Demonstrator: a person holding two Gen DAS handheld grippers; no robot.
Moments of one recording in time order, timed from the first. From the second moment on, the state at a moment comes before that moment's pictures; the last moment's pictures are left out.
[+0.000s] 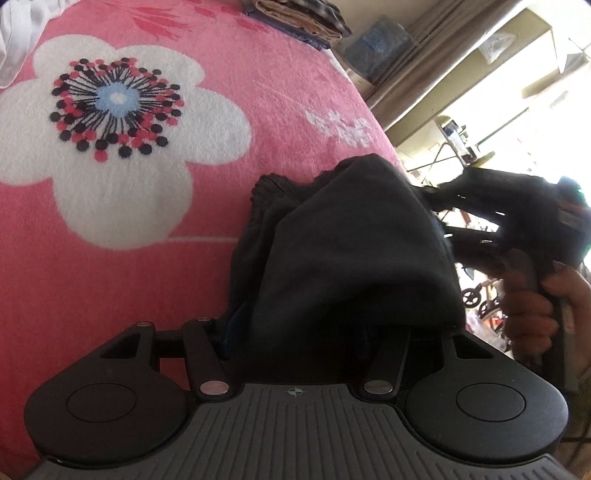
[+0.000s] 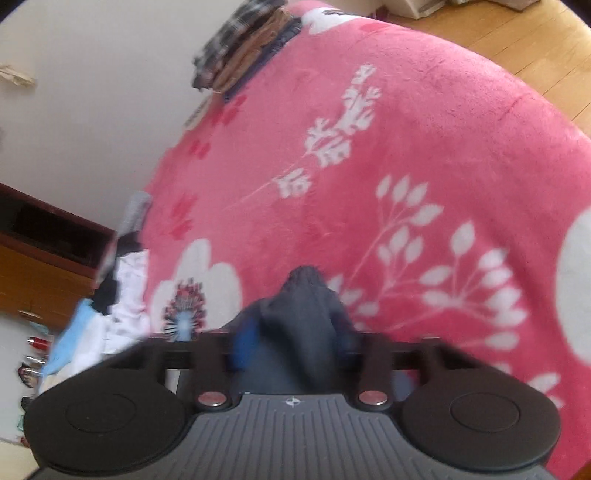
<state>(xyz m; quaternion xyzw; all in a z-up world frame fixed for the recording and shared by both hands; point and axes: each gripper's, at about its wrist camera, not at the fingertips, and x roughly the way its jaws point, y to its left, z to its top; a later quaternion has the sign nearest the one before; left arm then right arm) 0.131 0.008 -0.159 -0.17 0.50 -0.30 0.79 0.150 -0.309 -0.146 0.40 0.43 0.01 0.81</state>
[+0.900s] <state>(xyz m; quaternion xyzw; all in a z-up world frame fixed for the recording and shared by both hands) 0.049 0.059 -0.051 -0.19 0.43 -0.37 0.80 -0.059 -0.160 -0.050 0.10 0.34 0.12 0.93</state>
